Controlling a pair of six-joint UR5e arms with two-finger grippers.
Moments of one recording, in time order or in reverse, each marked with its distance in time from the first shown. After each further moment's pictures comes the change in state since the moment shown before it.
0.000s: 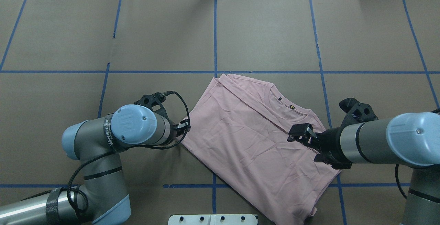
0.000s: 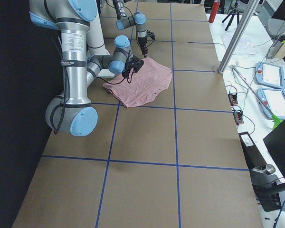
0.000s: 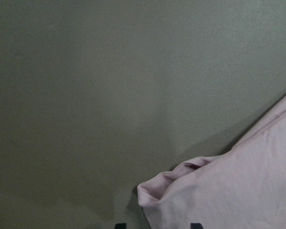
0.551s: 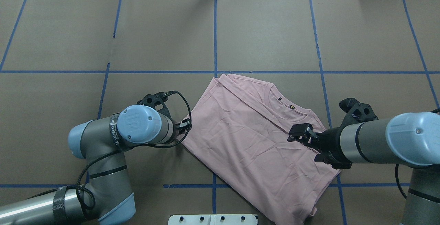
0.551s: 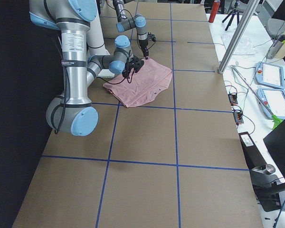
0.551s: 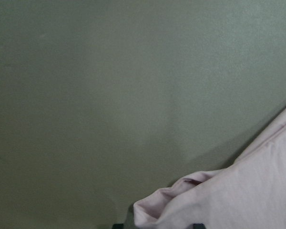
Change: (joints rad) left arm 0.001 -0.019 0.039 -0.004 0.012 0.004; right arm 0.000 0.000 -0.001 -0.003 0.000 0.000
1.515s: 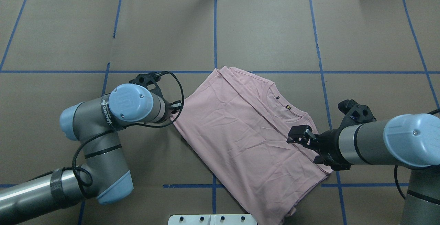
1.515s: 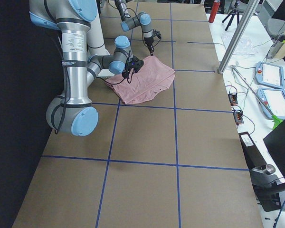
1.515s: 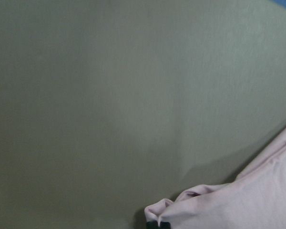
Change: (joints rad) left arm -0.114 -0.021 0.050 -0.002 0.032 0.121; right arm -0.008 0.002 -0.005 0.000 -0.001 0.000
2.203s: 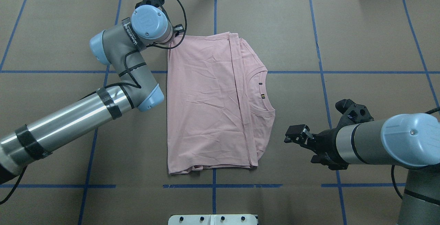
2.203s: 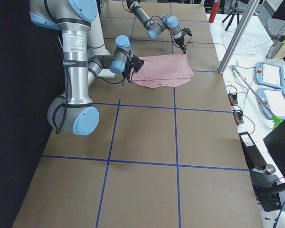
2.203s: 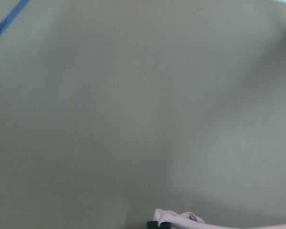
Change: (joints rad) left arm -0.251 -0.359 0.628 -0.289 0.073 0.128; right arm -0.001 0.023 -0.007 0.000 -0.001 0.001
